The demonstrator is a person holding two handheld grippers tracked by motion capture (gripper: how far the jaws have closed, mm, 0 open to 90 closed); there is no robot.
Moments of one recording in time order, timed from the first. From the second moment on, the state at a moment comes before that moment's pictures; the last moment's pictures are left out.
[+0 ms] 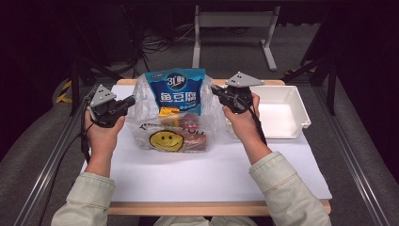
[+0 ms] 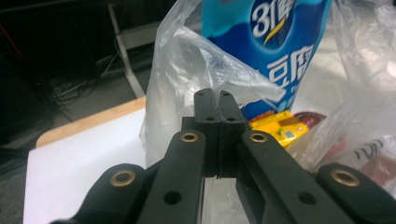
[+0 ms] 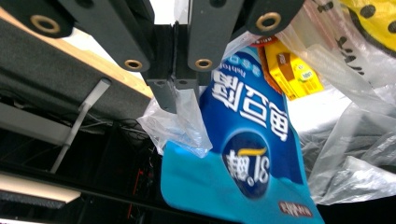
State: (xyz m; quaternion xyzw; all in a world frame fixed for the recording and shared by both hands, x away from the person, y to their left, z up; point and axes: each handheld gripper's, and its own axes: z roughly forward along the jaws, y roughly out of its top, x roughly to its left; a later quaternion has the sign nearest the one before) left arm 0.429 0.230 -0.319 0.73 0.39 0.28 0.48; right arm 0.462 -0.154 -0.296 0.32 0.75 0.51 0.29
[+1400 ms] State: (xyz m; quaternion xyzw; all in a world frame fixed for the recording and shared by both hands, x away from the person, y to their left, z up) left arm 0.444 0.258 -0.407 0.77 0.47 0.21 0.39; right arm 0.460 -0.160 -0.393 0.36 0.80 0.43 0.24
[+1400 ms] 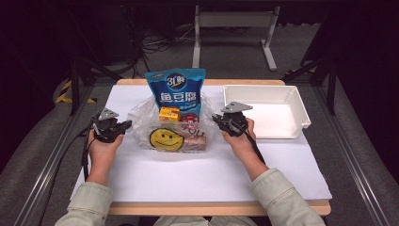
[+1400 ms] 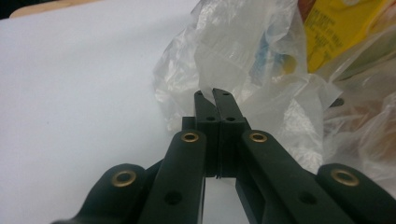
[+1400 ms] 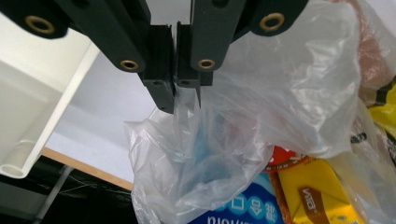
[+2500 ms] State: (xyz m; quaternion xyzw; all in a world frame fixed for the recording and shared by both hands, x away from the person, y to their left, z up) left arm 0.449 0.275 -0.439 0.76 0.51 0.18 0.37; right arm 0.437 -0.167 -0.434 0.35 0.84 0.34 0.22
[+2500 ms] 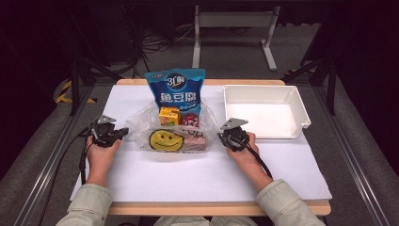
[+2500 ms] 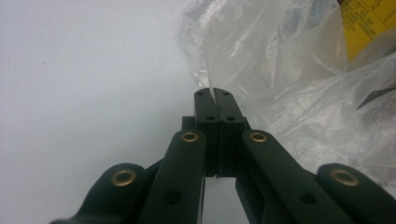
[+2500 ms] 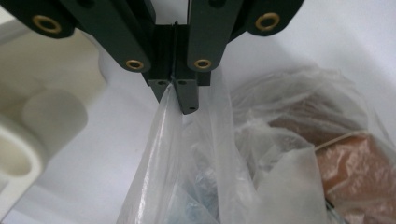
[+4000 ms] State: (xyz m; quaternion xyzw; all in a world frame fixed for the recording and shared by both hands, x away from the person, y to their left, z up) left arm 0.377 0.243 -0.339 0.74 0.36 0.20 0.53; right arm 0.397 -0.199 -0.365 0.32 0.78 0.49 0.24
